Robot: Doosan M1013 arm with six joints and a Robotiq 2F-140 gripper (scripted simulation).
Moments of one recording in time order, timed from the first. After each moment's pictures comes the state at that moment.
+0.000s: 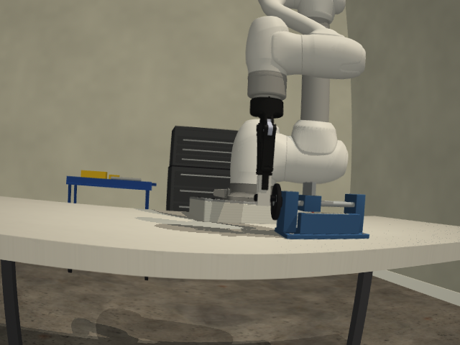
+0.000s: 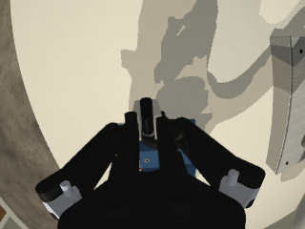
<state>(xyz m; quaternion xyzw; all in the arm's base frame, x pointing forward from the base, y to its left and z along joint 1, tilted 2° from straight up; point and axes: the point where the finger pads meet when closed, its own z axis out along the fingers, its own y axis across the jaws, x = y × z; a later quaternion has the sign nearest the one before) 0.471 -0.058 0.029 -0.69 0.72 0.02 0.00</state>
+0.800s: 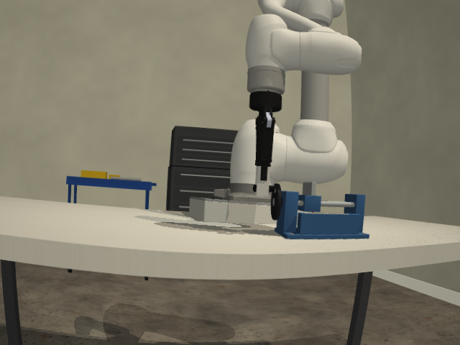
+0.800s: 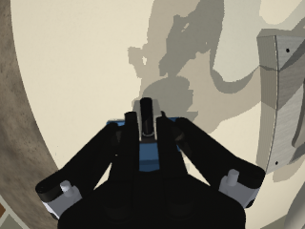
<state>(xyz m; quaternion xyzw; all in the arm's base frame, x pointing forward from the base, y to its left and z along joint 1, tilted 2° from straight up) 0.445 -0.057 0.049 -0.69 0.72 0.01 0.00</state>
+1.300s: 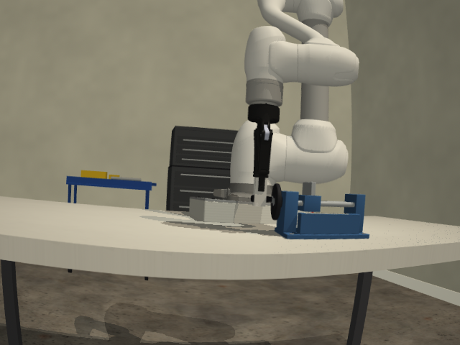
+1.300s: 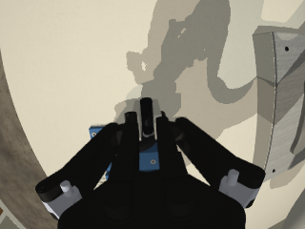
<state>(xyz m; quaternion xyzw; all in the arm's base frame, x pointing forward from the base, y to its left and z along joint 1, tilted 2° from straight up) 0.415 -0.055 0.026 -0.69 0.72 0.01 0.00</state>
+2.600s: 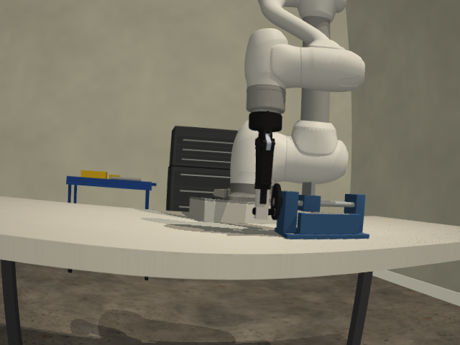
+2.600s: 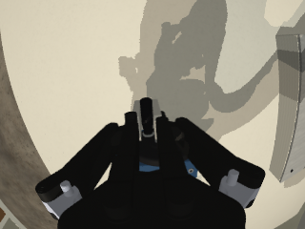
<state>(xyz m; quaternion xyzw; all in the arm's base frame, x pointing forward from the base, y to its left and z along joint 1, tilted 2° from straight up) 0.459 -0.057 -0.002 -0.69 0.73 0.02 0.00</state>
